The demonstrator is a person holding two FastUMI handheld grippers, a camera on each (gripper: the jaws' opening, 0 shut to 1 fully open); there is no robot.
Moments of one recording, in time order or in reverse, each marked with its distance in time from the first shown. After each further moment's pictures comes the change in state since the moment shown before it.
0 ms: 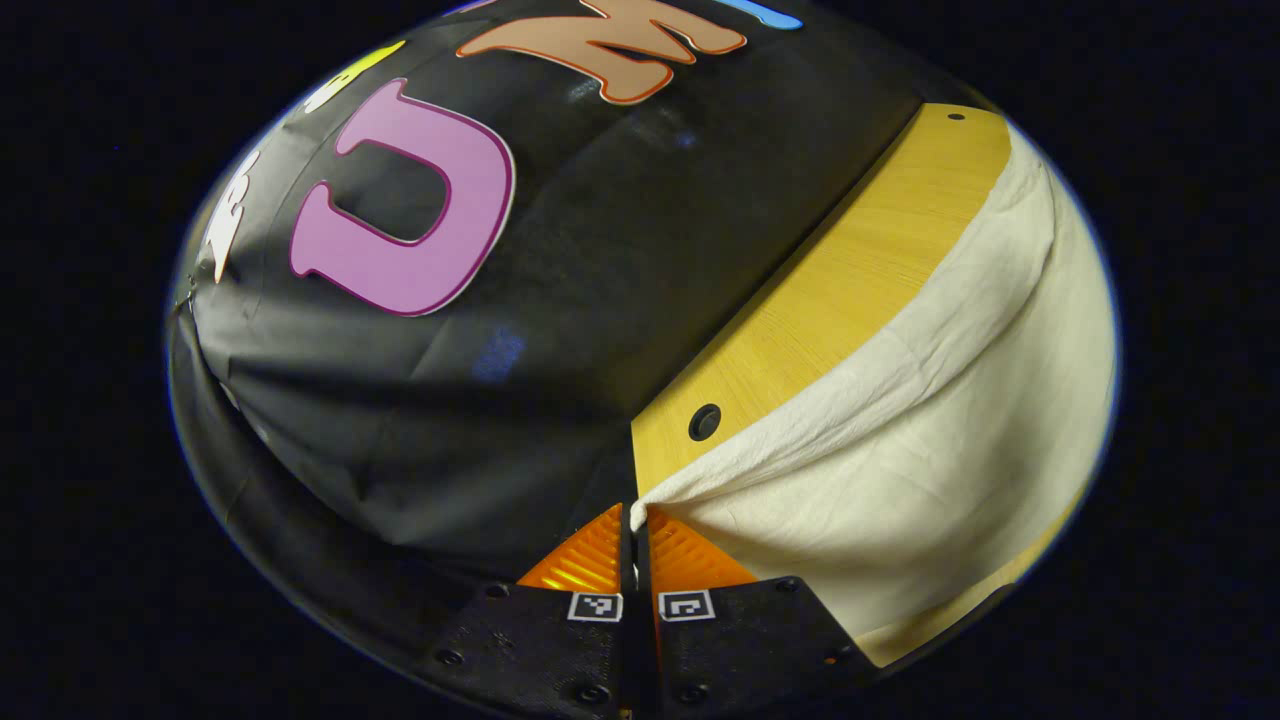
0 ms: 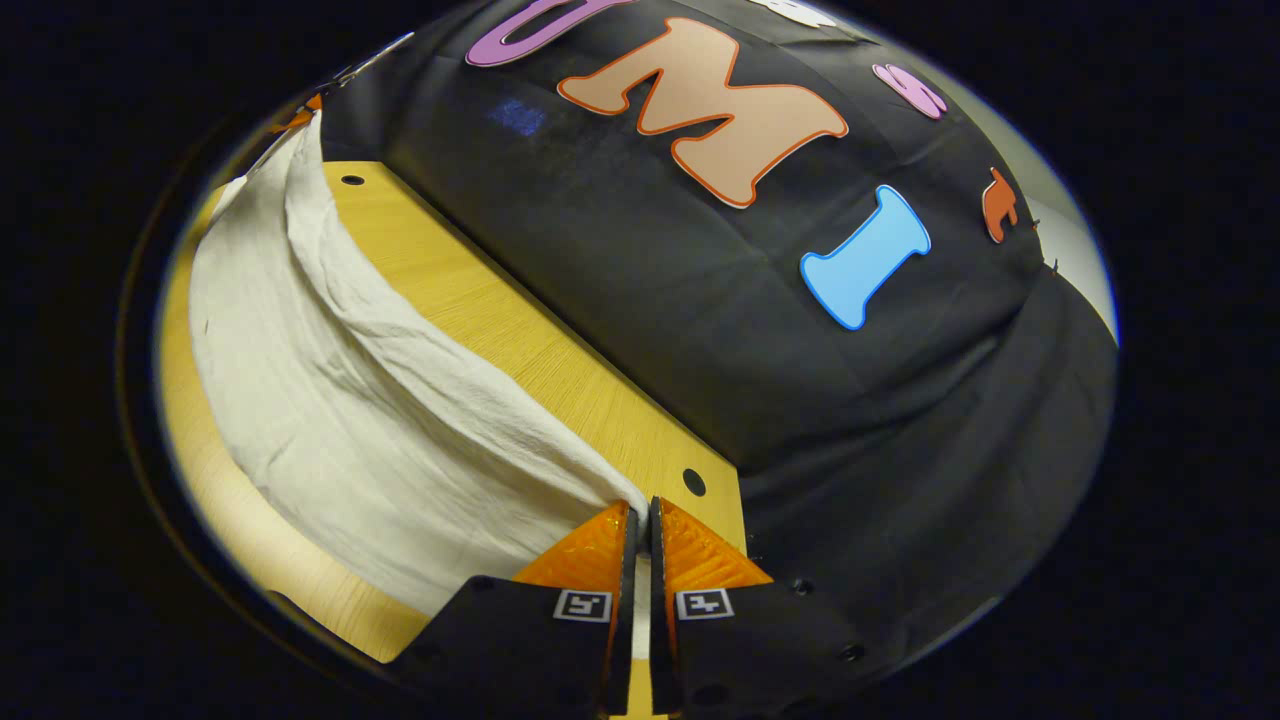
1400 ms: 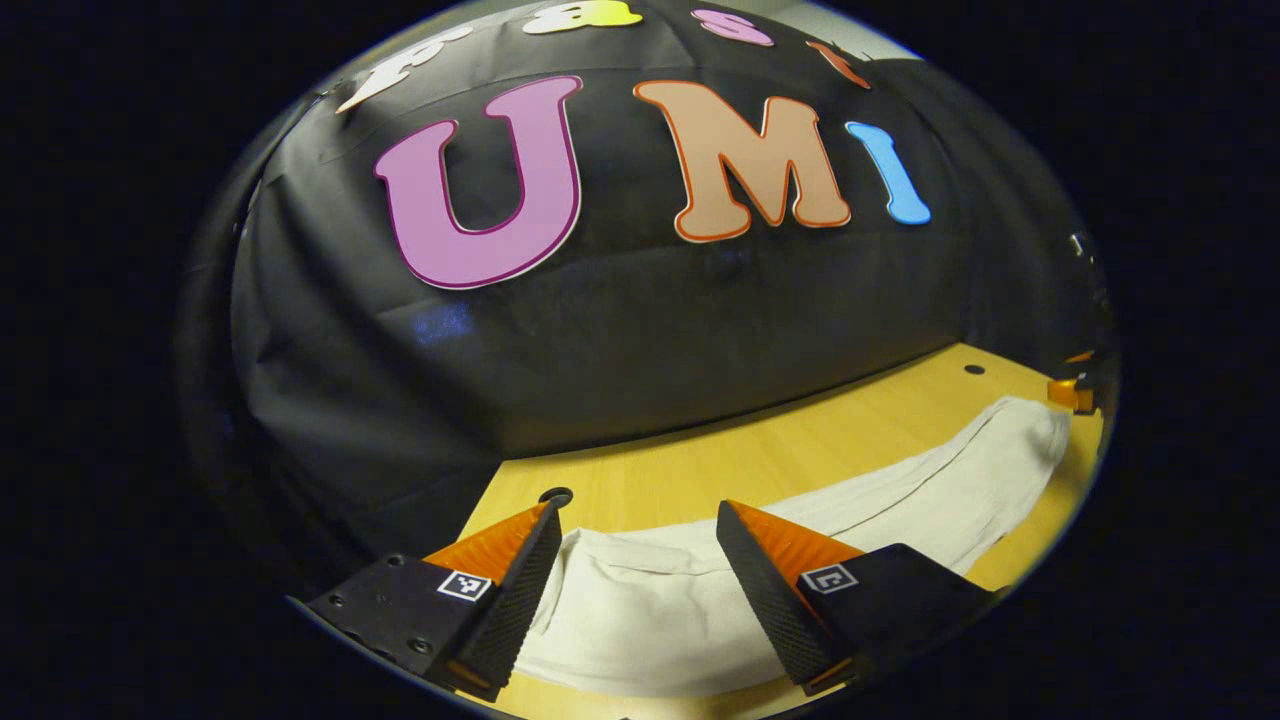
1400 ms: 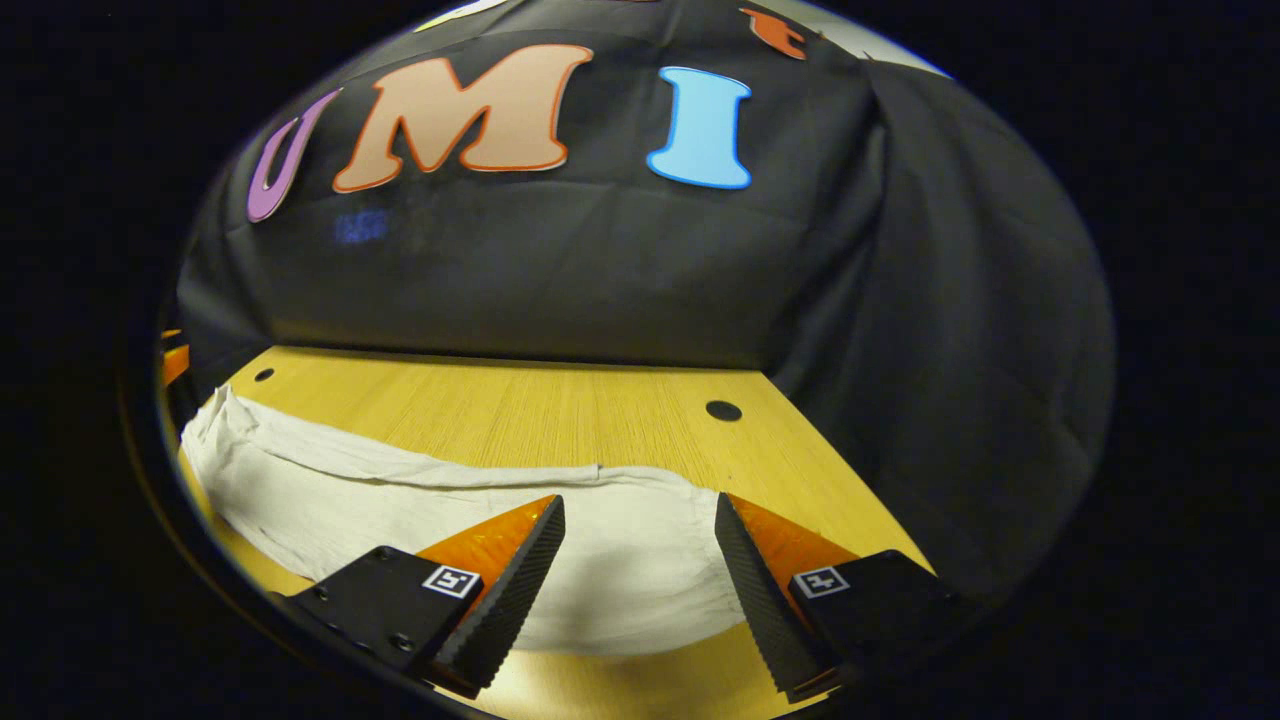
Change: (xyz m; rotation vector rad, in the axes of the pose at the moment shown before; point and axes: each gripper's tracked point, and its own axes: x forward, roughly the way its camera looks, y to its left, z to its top) left arm -0.066 -0.023 0.107 -0.665 -0.304 -0.212; right arm 0.000 -0.011 -0.058 0.720 0.126 -0.013
